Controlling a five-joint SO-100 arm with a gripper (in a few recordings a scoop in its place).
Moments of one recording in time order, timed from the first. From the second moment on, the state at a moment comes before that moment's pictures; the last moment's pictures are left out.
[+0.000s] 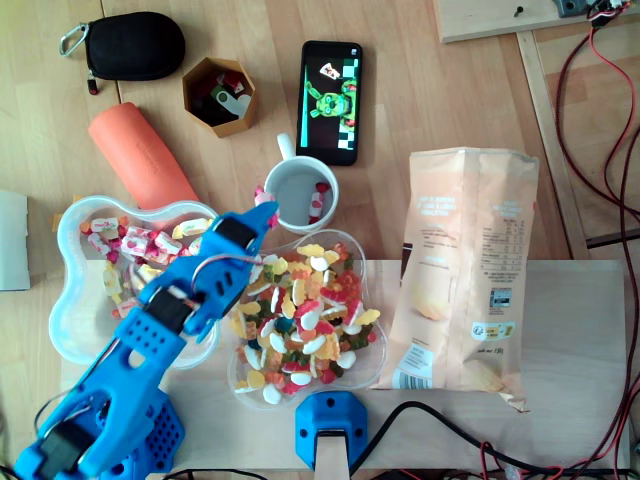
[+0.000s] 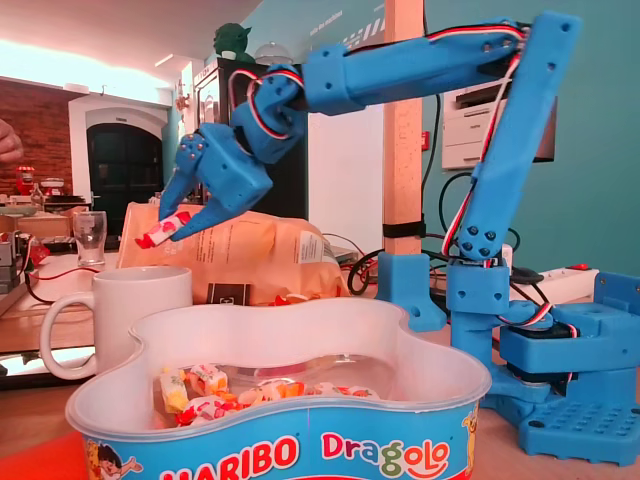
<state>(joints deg) 36.3 103.6 106.9 34.9 -6.3</state>
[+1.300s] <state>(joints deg) 36.6 93.1 83.8 51.9 3.8</state>
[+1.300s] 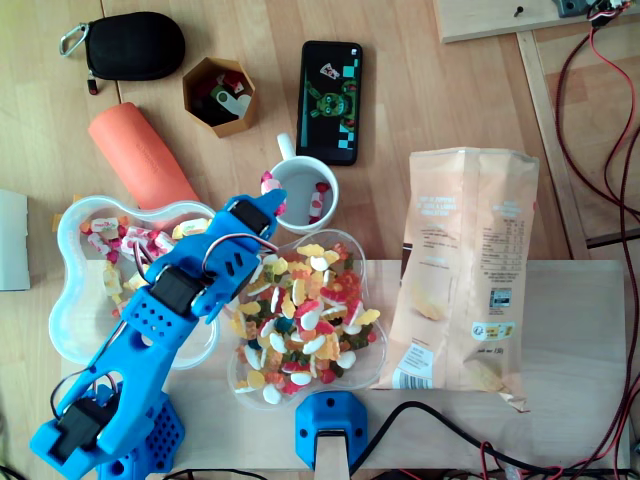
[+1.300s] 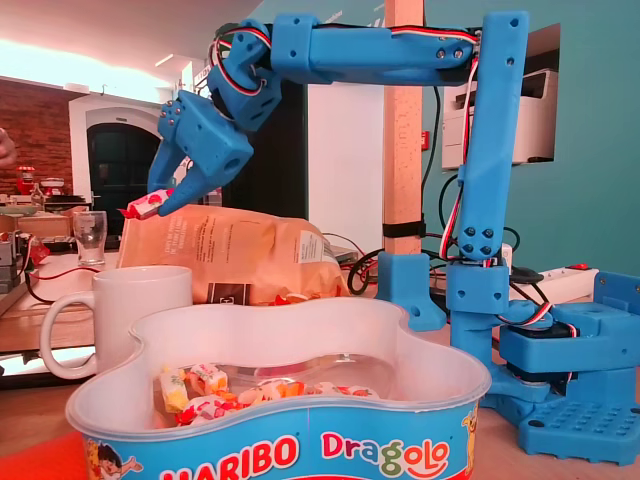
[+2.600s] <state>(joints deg) 41.7 80.9 74.8 51.6 4.7</state>
